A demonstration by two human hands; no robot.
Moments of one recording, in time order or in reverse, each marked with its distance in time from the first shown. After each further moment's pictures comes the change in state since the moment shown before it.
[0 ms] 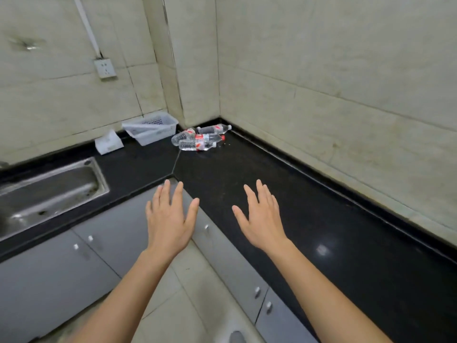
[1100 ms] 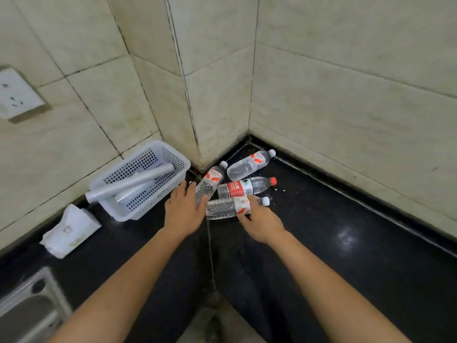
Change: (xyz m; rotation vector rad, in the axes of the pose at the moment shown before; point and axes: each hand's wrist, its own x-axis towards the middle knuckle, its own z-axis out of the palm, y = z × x) left_hand 0.666 -0.228 0.221 0.045 -0.412 0.128; right_hand 0.622 -0.076 0.245 0.142 -0.377 0.387
